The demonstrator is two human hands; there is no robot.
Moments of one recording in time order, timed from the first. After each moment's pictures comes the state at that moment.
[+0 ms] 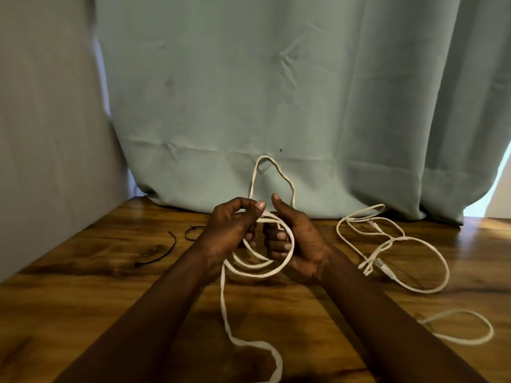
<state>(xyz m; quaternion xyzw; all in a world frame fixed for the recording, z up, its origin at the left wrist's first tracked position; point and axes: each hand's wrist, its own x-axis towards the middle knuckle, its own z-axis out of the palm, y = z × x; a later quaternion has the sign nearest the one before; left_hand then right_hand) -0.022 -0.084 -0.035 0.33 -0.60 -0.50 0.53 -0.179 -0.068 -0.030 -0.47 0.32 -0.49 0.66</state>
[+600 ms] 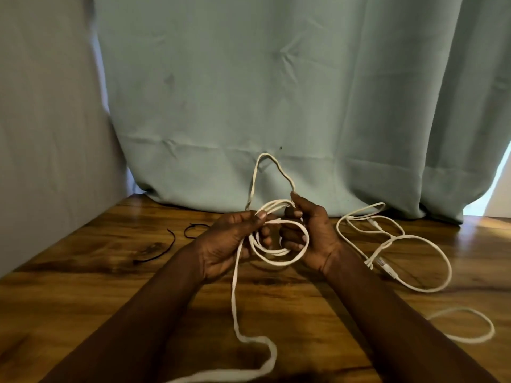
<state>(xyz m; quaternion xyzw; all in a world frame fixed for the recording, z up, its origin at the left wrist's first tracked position) -0.021 -0.087 -0.044 0.22 -0.52 -0.70 0.44 -0.199 -0.082 -0.033 -0.34 0.28 -0.56 0.70</state>
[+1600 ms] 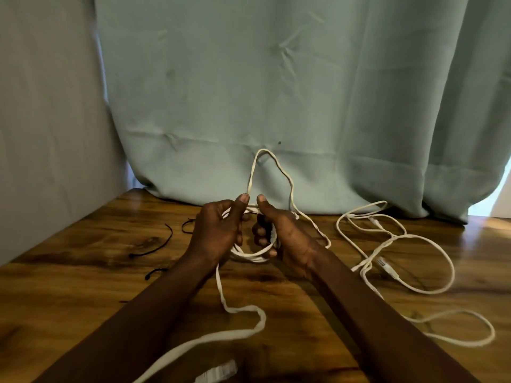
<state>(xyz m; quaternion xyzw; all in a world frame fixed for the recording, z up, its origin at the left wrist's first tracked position) -0.026 -0.093 -0.057 0.40 -0.60 -0.34 0.61 -0.167 -0.066 -0.036 -0.55 0.43 -0.48 0.52</state>
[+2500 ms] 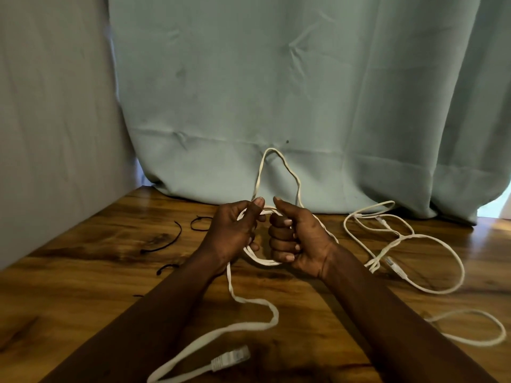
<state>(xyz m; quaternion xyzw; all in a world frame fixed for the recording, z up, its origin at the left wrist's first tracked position) -0.028 -0.091 -0.059 0.33 -0.60 -0.45 0.57 -0.180 -0.069 -0.038 -0.42 0.33 -0.47 0.71</state>
